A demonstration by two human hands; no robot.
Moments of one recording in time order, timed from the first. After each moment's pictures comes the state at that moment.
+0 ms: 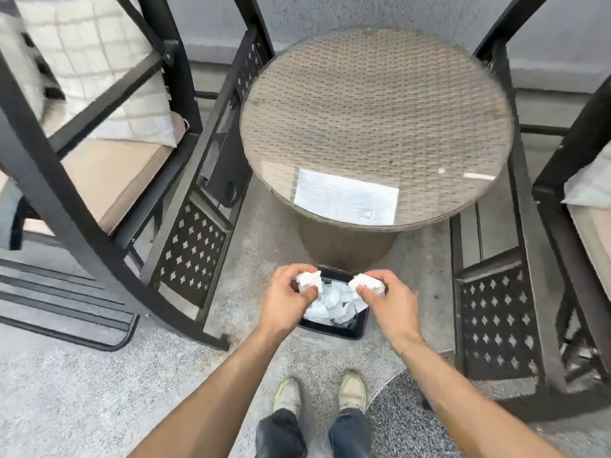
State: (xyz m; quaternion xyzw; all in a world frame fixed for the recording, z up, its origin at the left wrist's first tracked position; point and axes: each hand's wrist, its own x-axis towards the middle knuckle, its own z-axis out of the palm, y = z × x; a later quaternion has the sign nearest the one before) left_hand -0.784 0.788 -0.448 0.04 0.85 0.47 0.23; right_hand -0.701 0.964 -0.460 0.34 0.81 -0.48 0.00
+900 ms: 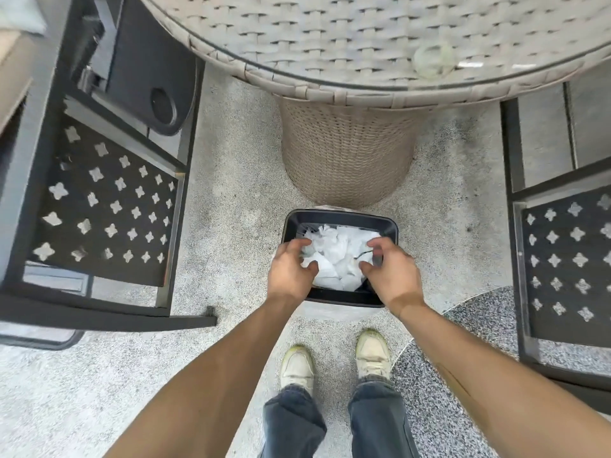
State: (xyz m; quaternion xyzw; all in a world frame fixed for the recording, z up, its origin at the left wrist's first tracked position) left_hand -0.810 0.787 -0.709 0.04 0.90 0.31 0.31; right_hand -0.719 0.946 -0.707 0.39 0.83 -0.37 0.15
